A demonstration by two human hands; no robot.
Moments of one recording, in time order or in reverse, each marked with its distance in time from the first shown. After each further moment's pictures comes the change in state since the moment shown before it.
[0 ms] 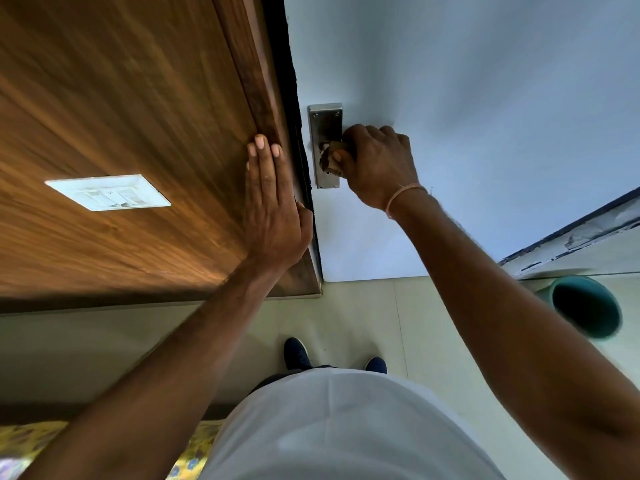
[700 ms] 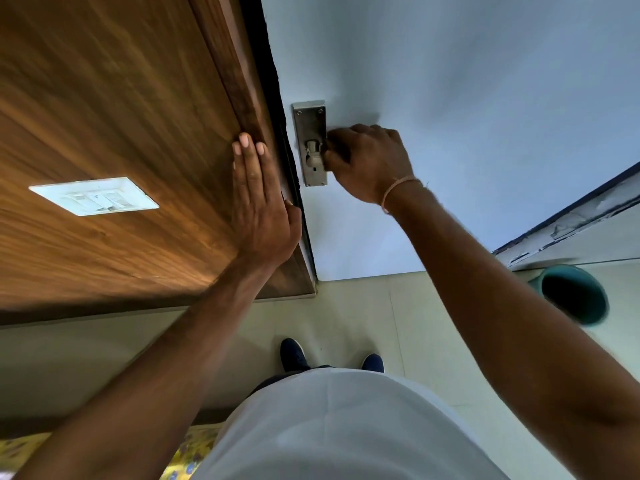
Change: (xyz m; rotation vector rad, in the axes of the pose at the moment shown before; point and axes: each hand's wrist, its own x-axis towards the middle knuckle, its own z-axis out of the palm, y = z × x) left_hand 0.000 0.004 -0.004 -0.001 -0.031 -0.011; right_hand -0.008 0.002 -0.011 0.010 0.009 -0.021
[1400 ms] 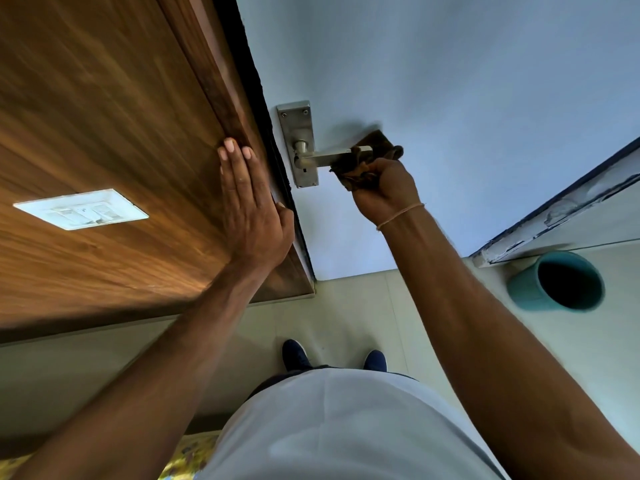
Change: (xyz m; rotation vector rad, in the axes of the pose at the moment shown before) left_hand 0.002 0.000 0.001 0.034 -0.007 0.003; right_hand -0.018 0.025 0.039 2.220 0.372 1.015
